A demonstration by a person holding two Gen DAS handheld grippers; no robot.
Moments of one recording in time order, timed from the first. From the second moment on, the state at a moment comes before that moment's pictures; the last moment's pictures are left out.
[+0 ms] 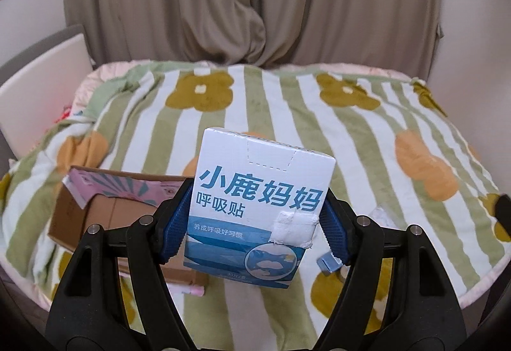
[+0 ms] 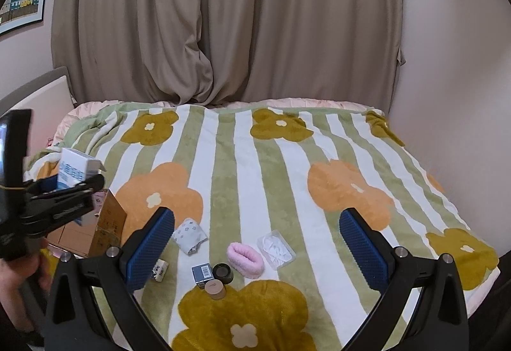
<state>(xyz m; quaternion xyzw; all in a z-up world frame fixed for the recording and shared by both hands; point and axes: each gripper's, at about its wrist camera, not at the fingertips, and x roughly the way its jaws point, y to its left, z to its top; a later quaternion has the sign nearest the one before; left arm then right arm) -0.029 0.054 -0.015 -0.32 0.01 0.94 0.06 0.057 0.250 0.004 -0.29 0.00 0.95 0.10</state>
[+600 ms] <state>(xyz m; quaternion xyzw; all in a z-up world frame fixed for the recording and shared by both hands) 0.051 0.040 0.028 -0.29 -0.02 0.96 0.08 0.070 0.233 0.009 -0.28 -0.03 0.96 0.08</state>
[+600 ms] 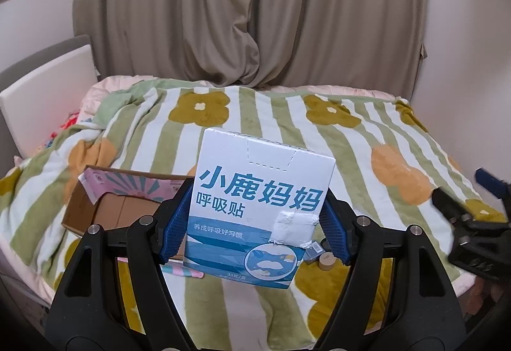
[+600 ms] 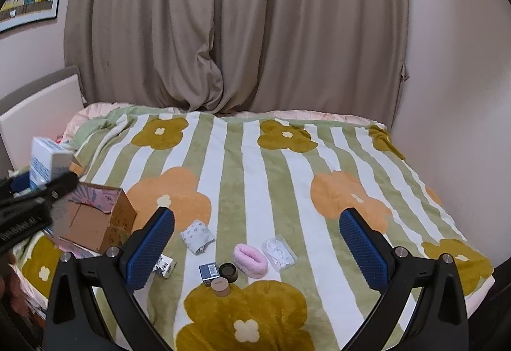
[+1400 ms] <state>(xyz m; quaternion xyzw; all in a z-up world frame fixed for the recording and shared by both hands) 0.033 0.019 0.019 -0.29 -0.02 0.95 0.05 -0.036 0.224 -0.217 -0.52 -0.07 0.85 -0.05</state>
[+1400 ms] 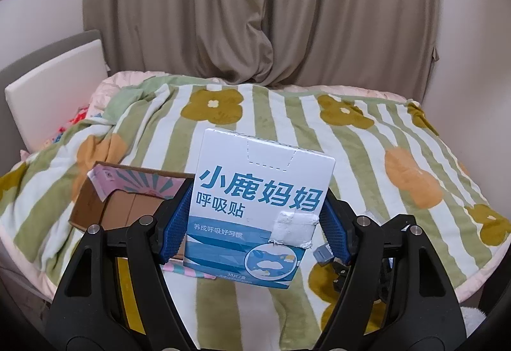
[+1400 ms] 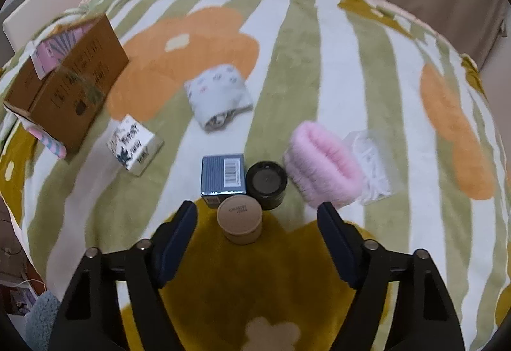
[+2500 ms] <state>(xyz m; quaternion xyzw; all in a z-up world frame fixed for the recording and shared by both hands) 0.025 0.008 0.011 -0.30 -0.02 0.95 0.05 -0.038 0.215 -0.143 -0.46 -0.05 0.88 -0.06</state>
